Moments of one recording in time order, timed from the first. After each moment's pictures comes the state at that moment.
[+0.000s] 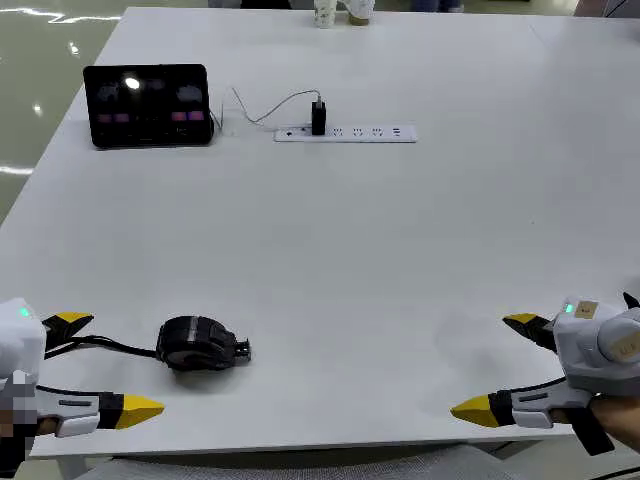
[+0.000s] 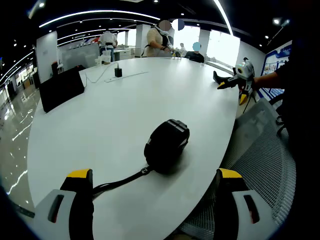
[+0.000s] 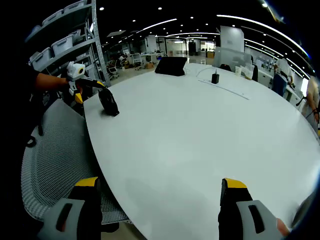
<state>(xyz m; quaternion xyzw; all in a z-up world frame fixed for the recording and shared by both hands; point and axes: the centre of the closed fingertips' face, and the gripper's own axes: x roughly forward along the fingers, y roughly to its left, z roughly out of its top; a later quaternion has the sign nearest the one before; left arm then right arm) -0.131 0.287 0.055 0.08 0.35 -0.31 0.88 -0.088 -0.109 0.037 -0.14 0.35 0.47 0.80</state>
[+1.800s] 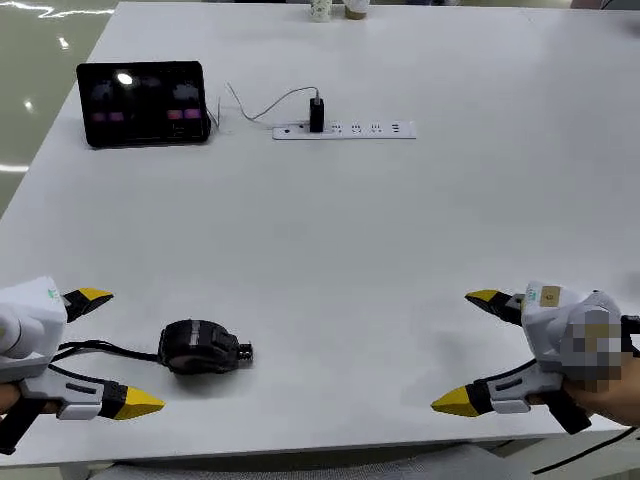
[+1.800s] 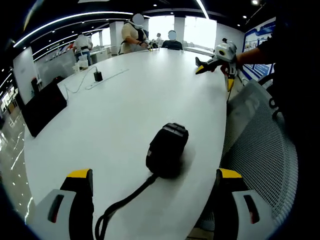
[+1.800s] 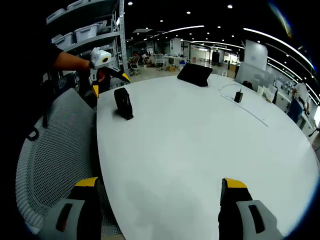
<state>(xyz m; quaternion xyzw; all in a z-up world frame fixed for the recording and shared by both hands) -0.111 0.277 0.057 0.16 0.35 -0.39 0.84 -0.078 -0.059 0.044 -0.19 0.31 0.54 0.76</state>
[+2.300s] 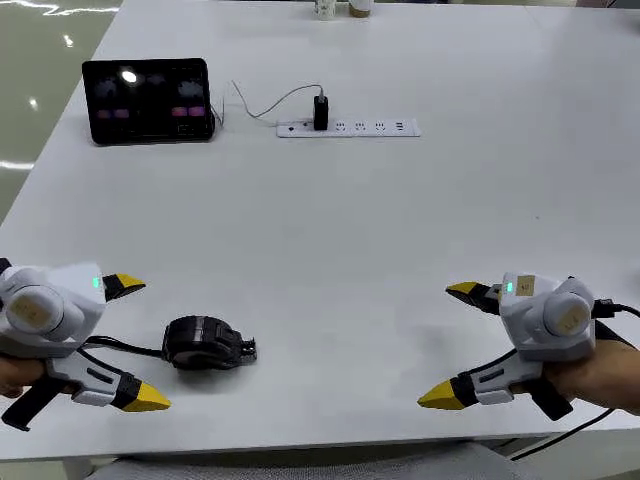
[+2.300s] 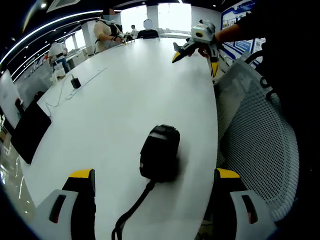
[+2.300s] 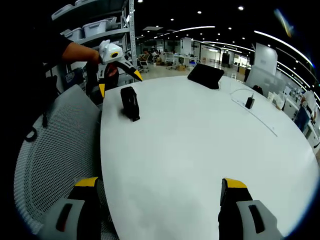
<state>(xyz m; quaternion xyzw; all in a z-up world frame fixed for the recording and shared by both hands) -0.107 0.259 0.057 0.24 0.36 -0.46 0.78 -0.076 -0.035 0.042 -0.21 0.30 0.57 0.73</state>
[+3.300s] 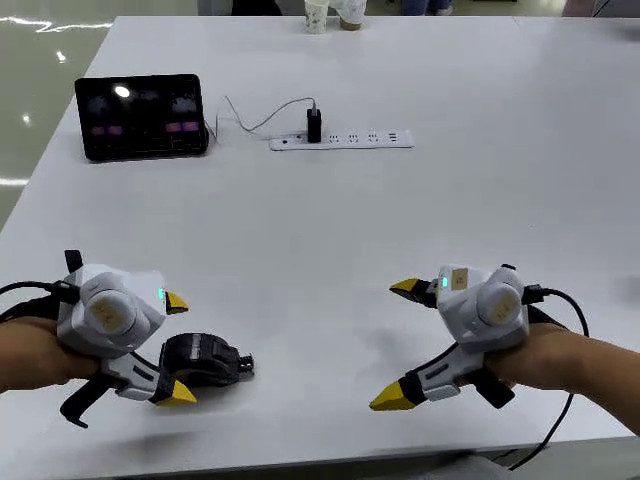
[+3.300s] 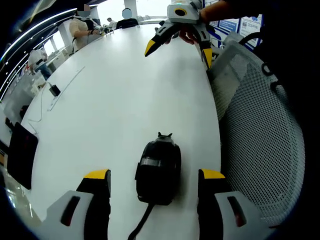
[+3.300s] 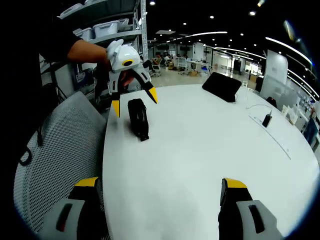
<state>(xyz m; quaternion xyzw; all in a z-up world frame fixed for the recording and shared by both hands) -0.095 0.225 0.039 0.31 0.38 -0.50 0.72 -0.073 0.036 0.052 -0.21 0.27 0.62 0.71</state>
